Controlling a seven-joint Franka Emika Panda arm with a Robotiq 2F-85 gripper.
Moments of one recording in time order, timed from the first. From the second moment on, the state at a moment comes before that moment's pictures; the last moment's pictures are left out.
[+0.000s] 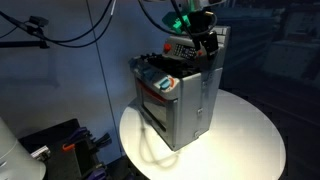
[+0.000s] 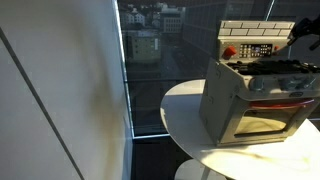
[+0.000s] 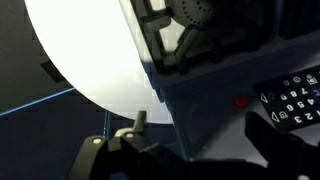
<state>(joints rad) -0.12 0.07 -0.12 -2.05 0.15 2.52 0.11</state>
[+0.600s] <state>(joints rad) -0.12 0.14 -0.10 -1.99 0.21 2.51 0.10</state>
